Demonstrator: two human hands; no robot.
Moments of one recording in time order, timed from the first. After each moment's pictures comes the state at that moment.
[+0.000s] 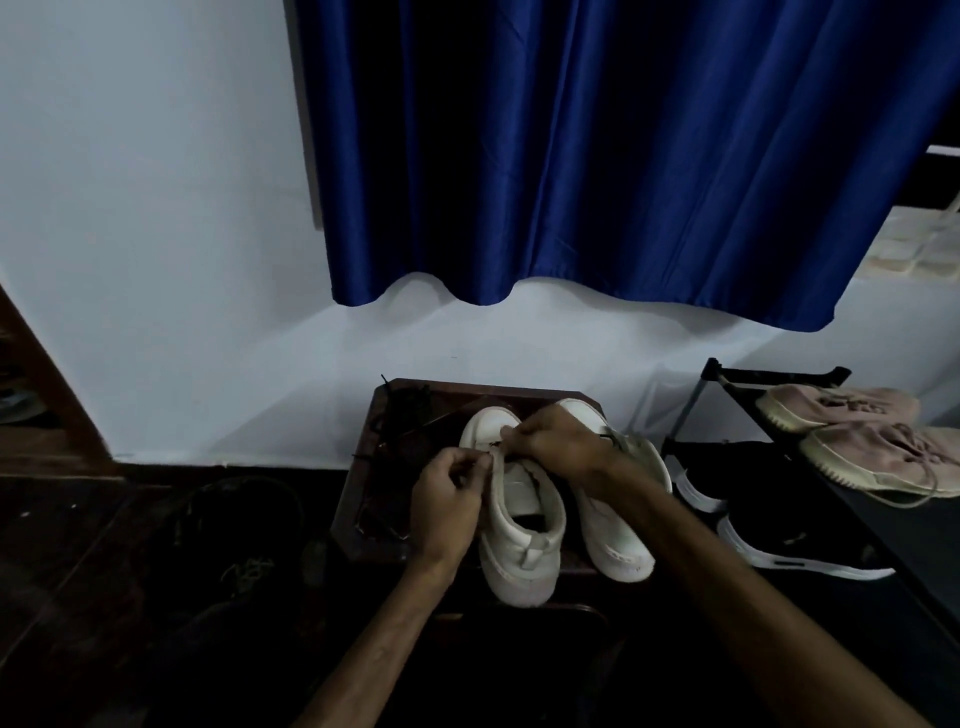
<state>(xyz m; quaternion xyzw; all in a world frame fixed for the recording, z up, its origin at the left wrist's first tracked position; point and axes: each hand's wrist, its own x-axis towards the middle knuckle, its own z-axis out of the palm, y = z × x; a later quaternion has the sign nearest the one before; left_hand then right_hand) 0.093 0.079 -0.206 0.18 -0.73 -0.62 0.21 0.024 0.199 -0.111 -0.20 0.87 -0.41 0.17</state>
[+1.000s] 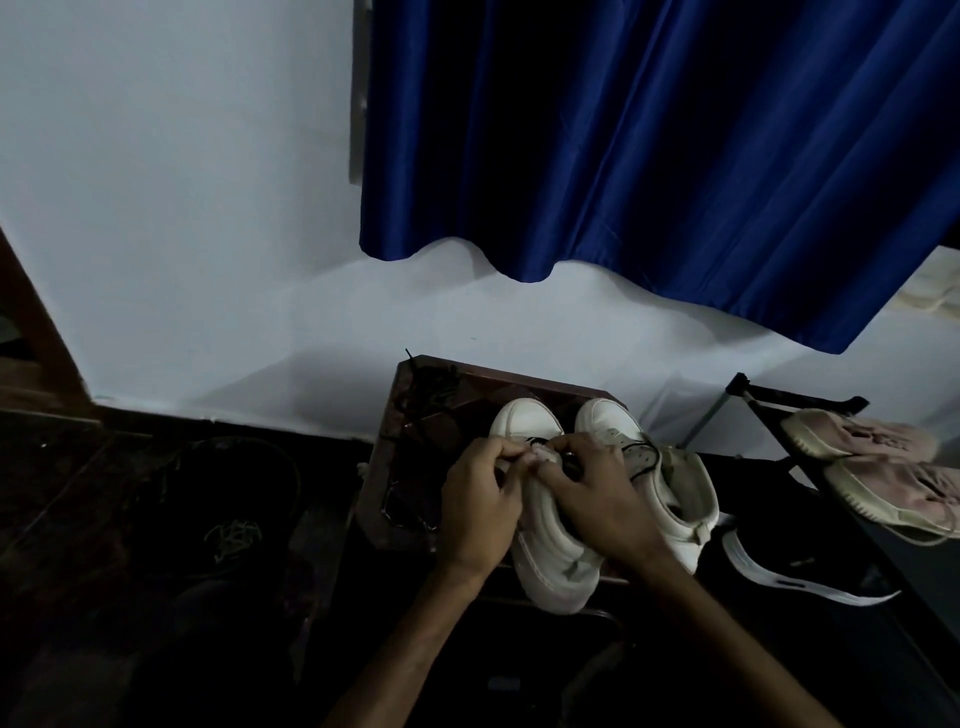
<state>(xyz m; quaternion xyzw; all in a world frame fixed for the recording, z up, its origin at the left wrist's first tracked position) 0.094 0.065 -0.215 0.07 -0.76 -0.57 0.29 0.049 0.192 -0.168 -0.18 0.92 -0.35 0.01</state>
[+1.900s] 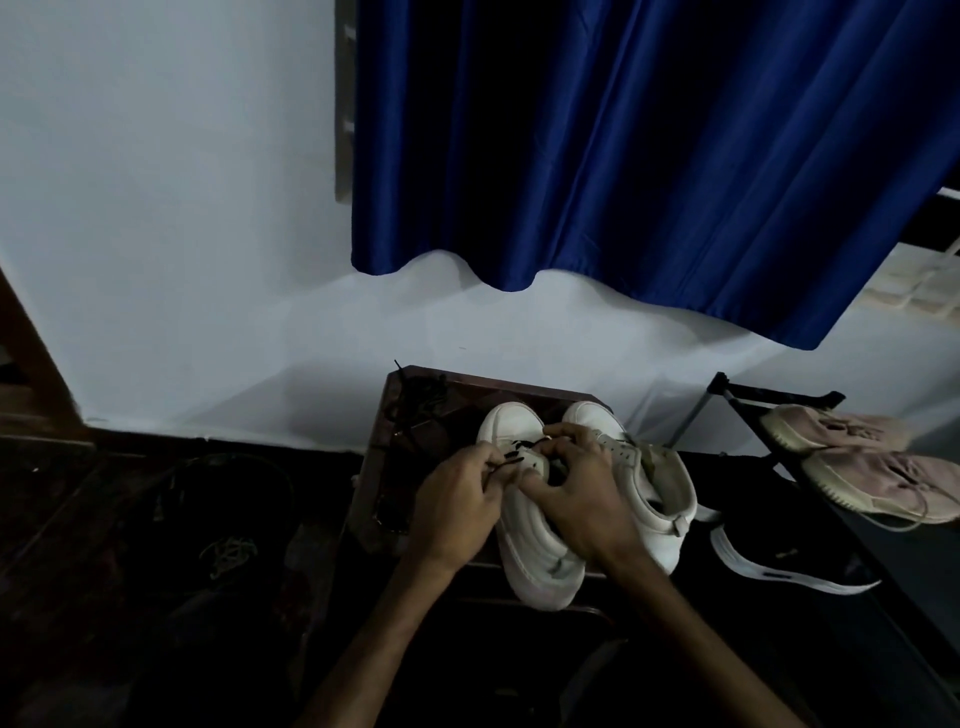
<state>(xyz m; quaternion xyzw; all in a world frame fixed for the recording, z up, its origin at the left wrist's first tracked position) 0.095 0.045 -0.214 0.03 -0.86 -0.45 0.23 0.053 0.192 -0.174 -0.18 0.92 -0.36 -0.05</state>
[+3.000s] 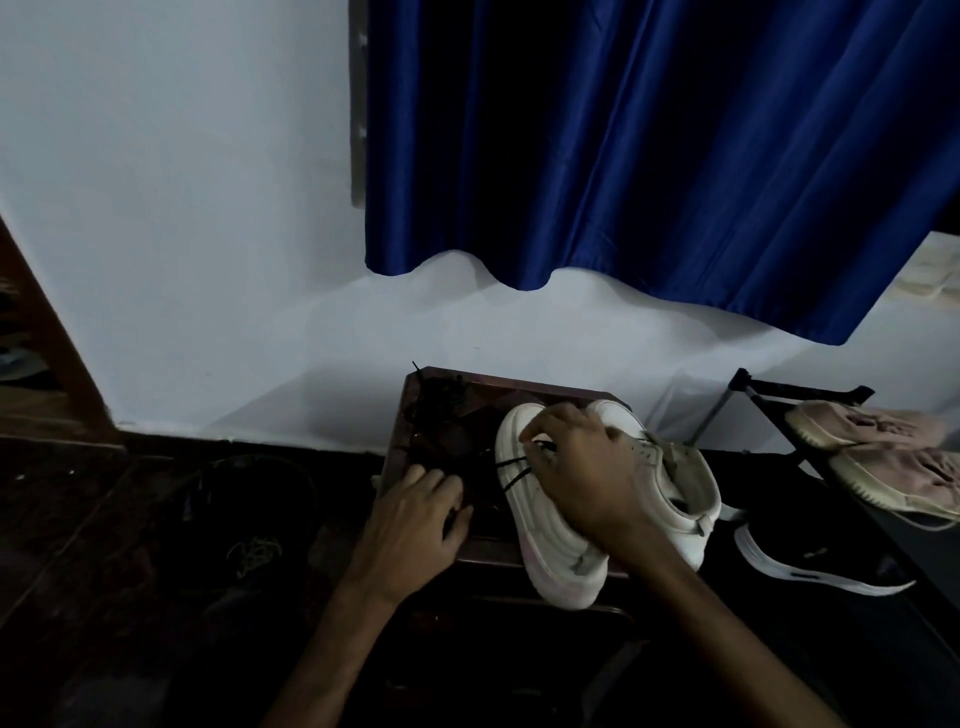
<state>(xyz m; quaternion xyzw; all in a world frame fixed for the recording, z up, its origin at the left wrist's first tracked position) 0.126 -0.012 -0.249 -0.06 -0.95 -0.16 0.27 0.053 0.165 -0.146 -0.25 0.95 -0.14 -0.12</state>
